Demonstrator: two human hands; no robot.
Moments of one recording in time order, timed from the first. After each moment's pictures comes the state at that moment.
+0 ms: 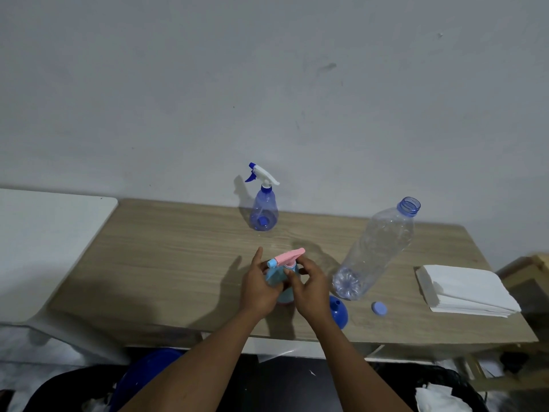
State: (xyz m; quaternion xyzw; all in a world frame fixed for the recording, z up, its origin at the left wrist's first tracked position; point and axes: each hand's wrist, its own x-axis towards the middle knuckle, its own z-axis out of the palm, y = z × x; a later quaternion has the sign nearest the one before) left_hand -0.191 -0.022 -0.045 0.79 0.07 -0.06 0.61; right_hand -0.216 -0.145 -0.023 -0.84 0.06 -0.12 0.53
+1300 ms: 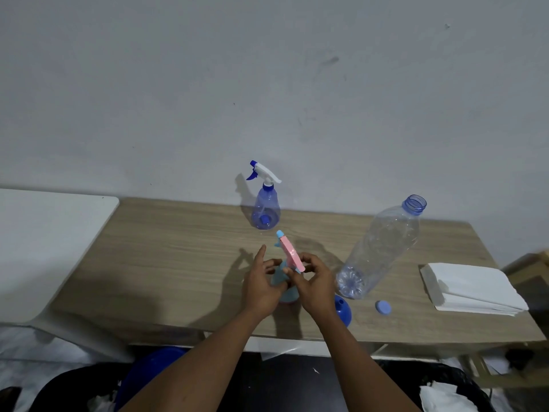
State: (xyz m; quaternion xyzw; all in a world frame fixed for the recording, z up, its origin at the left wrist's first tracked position) left_hand -0.189 -0.021 -0.048 0.80 0.06 -0.06 0.60; right_hand -0.208 -0.150 -0.027 -0.81 0.08 -0.12 0.57
